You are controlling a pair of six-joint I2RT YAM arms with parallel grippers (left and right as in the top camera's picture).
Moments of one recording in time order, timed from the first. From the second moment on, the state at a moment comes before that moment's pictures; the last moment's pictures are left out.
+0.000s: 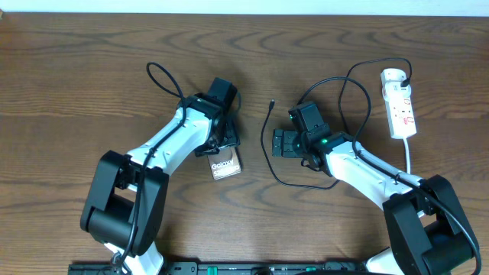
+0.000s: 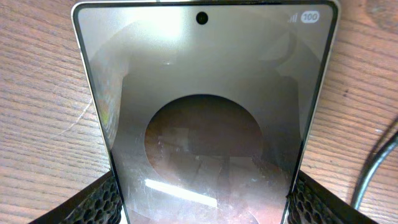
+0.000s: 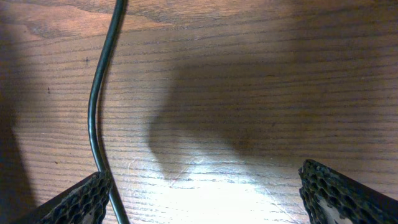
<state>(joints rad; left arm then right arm) -0.42 1.84 1.20 -0.78 0.03 -0.69 0.48 1.68 0.88 -0.28 0.00 0.51</state>
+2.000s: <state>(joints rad) -0.17 1.83 1.20 -0.68 1.07 -1.47 0.43 1.68 0.88 -0.22 -0.18 0.55</state>
